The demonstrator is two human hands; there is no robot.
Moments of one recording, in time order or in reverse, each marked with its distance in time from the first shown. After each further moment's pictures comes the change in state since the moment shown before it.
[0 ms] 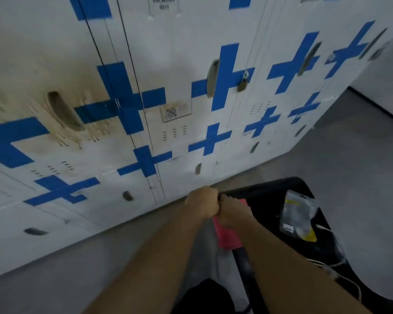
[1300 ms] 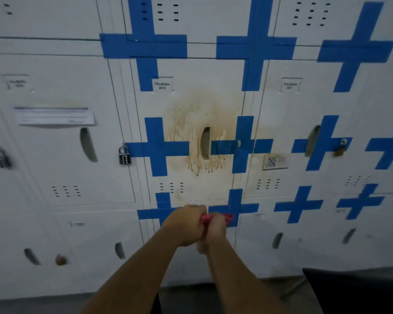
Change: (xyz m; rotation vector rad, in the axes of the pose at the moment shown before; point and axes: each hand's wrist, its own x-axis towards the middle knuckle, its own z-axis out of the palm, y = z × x) left_hand -0.182 -0.221 -0.033 0.012 0.564 -0.179; right_hand -0.041 -0.278 0.084 1.938 -0.275 -0.067
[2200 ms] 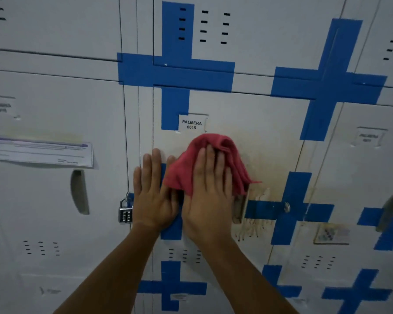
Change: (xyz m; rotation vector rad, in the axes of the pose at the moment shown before) left_hand 0.144 -0.152 -0.102 0.321 1.091 -0.069; right_hand 0.030 -0.072 0.190 -1.479 0.073 -1.839
